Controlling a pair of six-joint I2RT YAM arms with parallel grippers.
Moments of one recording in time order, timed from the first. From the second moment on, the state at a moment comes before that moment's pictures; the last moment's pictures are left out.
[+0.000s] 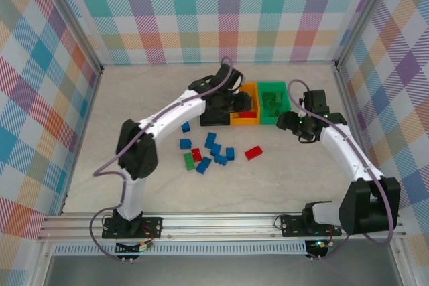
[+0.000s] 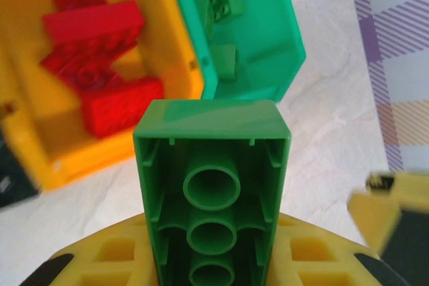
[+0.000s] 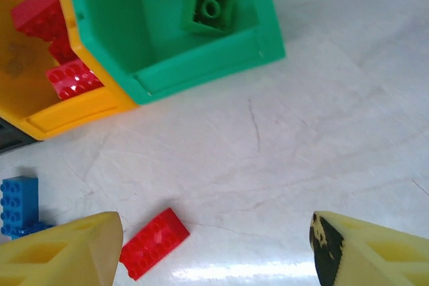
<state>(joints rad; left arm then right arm) -0.73 2.10 1.97 -0.71 0.23 -0.62 0.11 1.26 0.95 -0.71 -0.16 0.44</state>
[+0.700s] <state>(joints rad) -0.77 2.56 2.47 -0.50 0.31 -0.82 0.12 1.08 0.75 -0.71 -0.36 0.49</state>
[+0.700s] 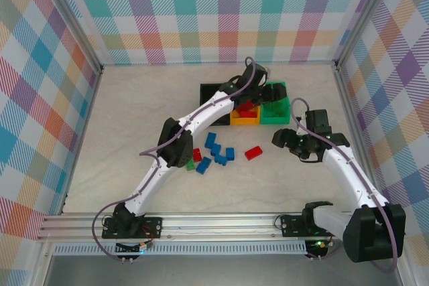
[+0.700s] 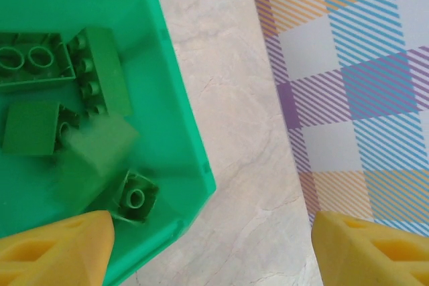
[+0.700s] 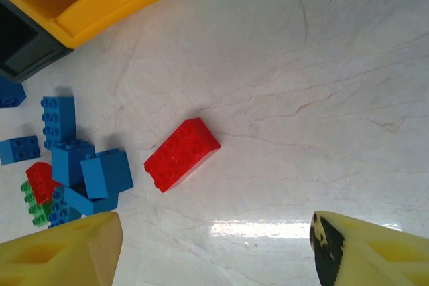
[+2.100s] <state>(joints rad) -0.73 1.20 0.95 -0.45 -0.11 -0.70 0.56 1.83 1.15 -0.61 -0.03 0.59</state>
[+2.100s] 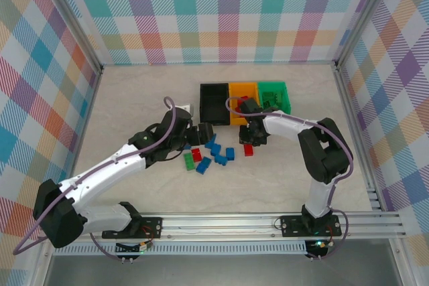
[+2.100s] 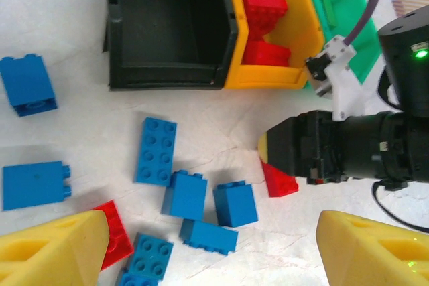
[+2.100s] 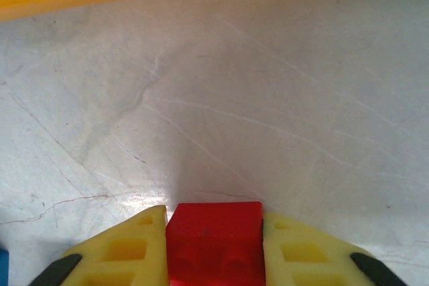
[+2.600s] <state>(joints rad) -0.73 1.35 0.91 -0.60 -0.09 -0.69 0.53 1.81 1.48 -0.79 0.01 0.49</state>
